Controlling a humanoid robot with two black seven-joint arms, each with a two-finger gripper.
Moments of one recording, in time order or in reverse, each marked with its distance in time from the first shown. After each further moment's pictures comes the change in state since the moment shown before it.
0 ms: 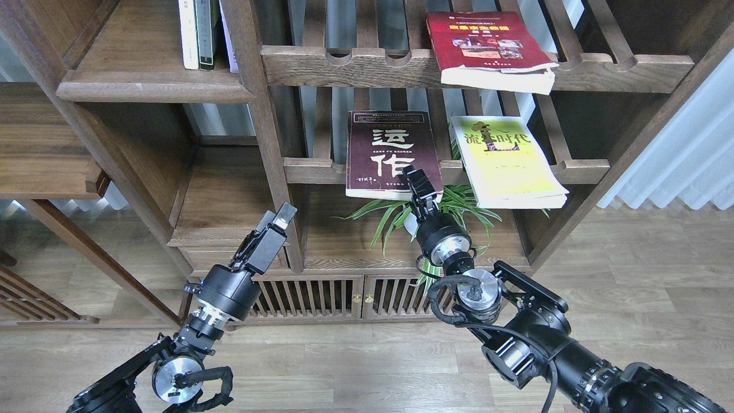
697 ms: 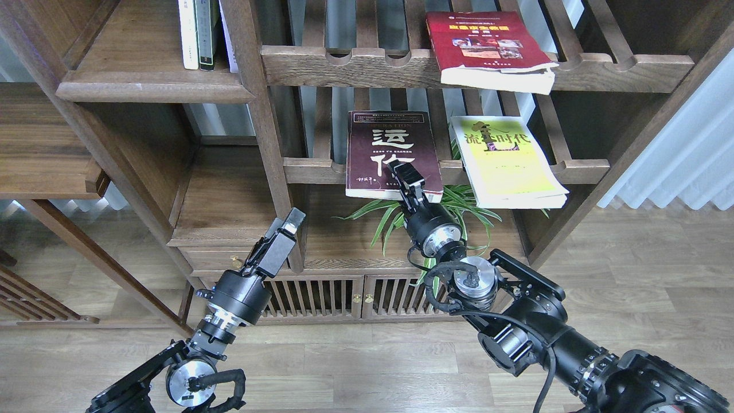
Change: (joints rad) left arm -0.002 -0.037 0.000 0.039 0.000 0.000 0.000; right arm 0.039 0.000 -0.014 0.002 0.058 0.000 -0.065
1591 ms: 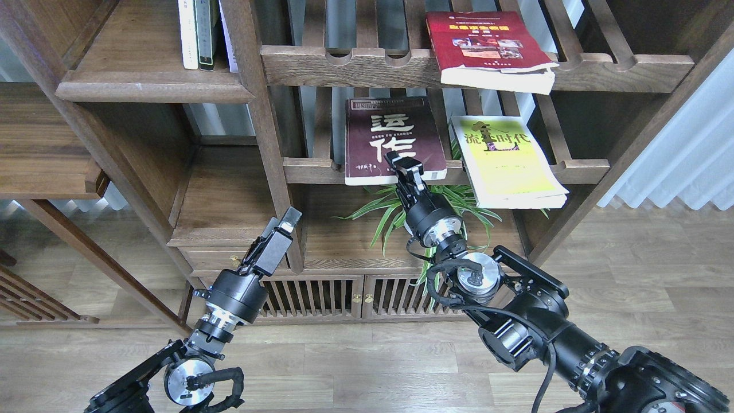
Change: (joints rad) left arm 0.000 0.001 -0.023 0.007 -0.019 0.000 0.000; right arm 0.002 0.000 0.014 0.012 -0.010 0.222 -0.014
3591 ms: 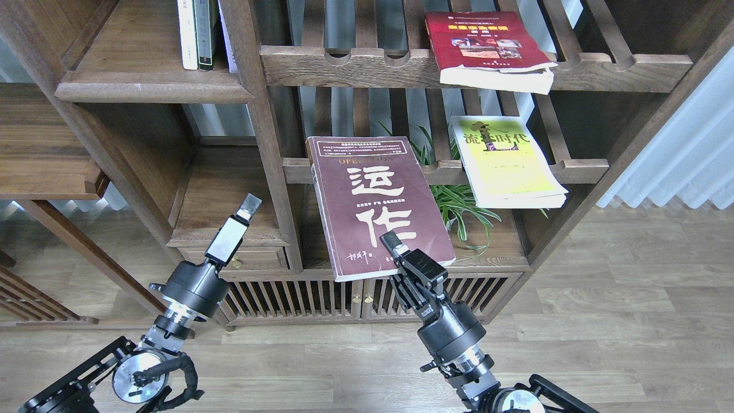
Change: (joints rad) left arm 0.060 0.198 0.049 -0.230 -0.246 0.000 0.170; right arm -0.566 -0.162 -0.014 0.535 -0.235 0.217 -0.096
